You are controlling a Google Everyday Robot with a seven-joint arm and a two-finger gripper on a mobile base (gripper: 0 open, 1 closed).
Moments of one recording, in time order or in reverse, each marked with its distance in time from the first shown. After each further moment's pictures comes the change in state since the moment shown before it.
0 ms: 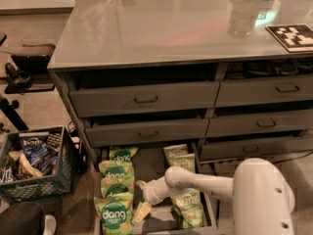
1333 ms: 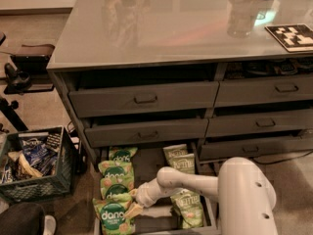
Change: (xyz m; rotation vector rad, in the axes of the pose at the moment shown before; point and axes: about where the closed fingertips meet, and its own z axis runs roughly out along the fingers) arm -0.002 0.008 0.044 -0.102 -0.003 -0.027
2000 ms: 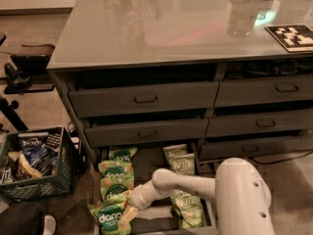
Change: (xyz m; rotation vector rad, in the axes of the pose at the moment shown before) arm -0.019 0.014 0.020 -0.036 -0.038 -0.024
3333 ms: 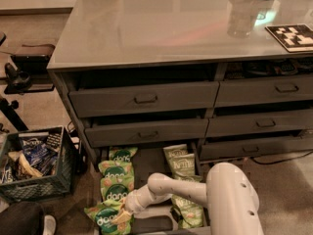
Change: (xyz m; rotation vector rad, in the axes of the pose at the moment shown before) arm 0.002 0.002 0.036 -0.050 -0.060 0.045
